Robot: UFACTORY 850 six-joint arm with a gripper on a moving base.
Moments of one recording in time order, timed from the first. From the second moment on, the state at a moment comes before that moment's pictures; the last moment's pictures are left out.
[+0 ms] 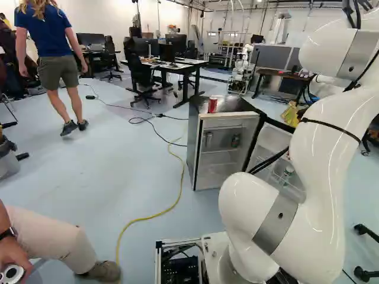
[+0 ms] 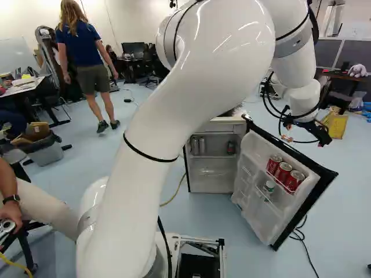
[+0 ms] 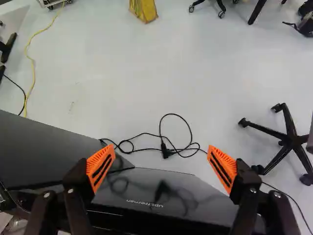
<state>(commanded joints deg) -54.1 -36.3 -83.8 21.6 -7.3 -18.0</state>
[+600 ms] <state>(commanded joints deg) -54.1 -39.6 -84.7 21.6 -7.3 -18.0</state>
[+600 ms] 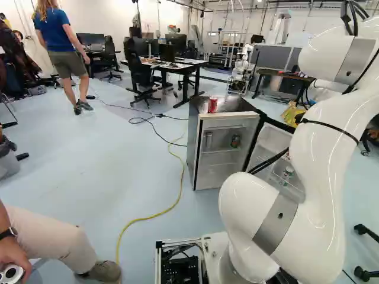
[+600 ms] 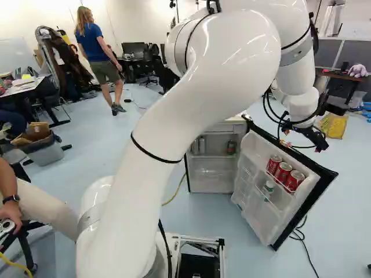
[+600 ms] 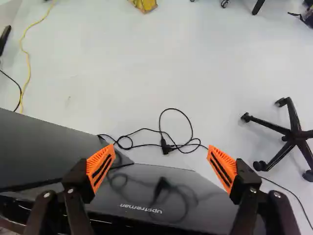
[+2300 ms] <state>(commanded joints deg) -57.5 -30.0 -71.2 21.6 -6.1 -18.0</state>
